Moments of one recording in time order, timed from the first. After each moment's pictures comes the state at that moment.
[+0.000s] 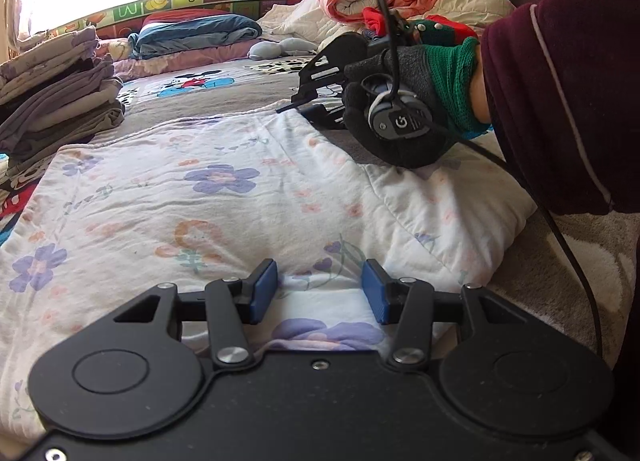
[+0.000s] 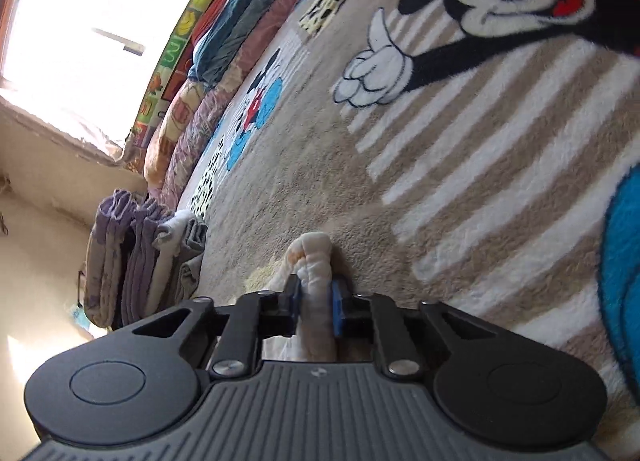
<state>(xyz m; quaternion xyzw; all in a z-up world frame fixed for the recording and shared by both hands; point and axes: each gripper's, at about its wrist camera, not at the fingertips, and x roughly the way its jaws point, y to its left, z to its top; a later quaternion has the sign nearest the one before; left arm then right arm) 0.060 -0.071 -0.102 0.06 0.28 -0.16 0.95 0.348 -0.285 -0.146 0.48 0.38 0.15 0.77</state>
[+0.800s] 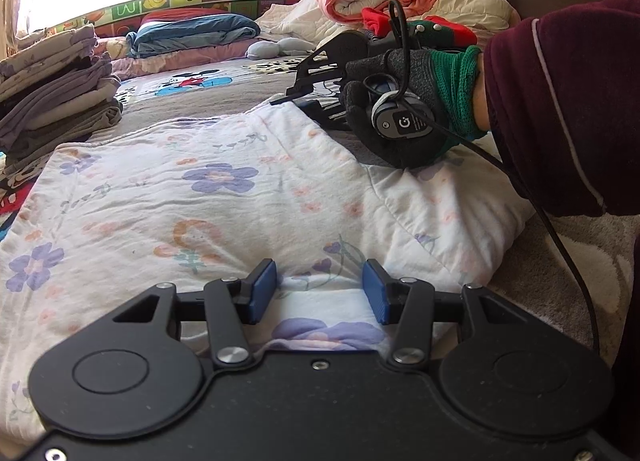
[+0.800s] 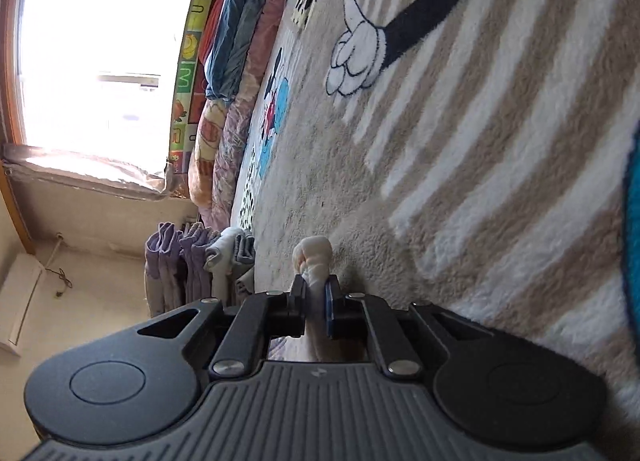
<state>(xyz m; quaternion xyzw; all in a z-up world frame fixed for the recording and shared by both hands) 0.060 -0.070 -0.102 0.05 0.28 -0.16 0.94 0.358 -0.293 -0.157 0.55 0.36 0.20 0.72</state>
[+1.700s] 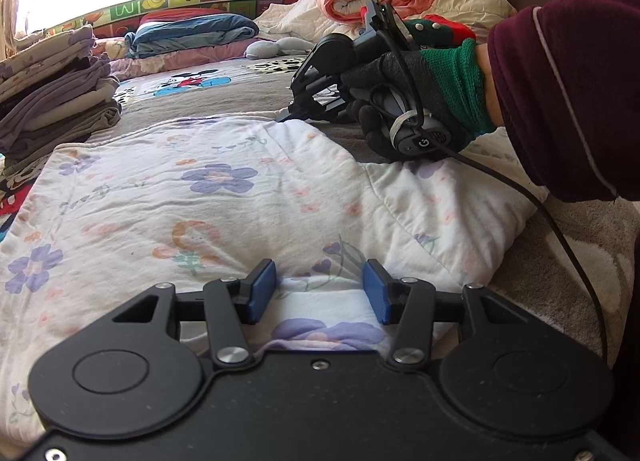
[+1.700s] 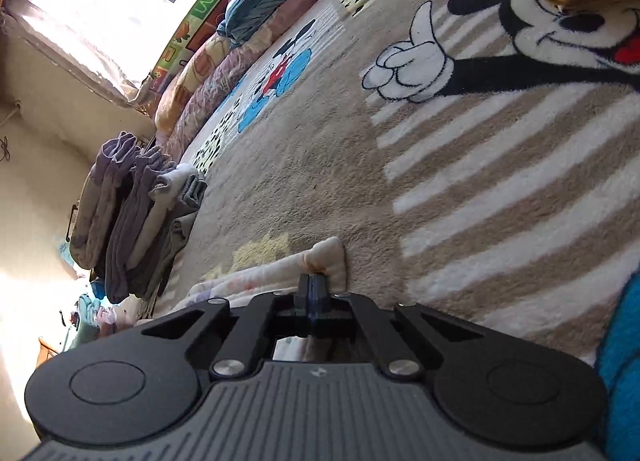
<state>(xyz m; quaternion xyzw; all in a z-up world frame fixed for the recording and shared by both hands) 0.061 -0.069 -0.103 0.06 0.28 -0.16 0.94 0.367 -0.278 -0.134 0.35 0.40 0.20 0.82</state>
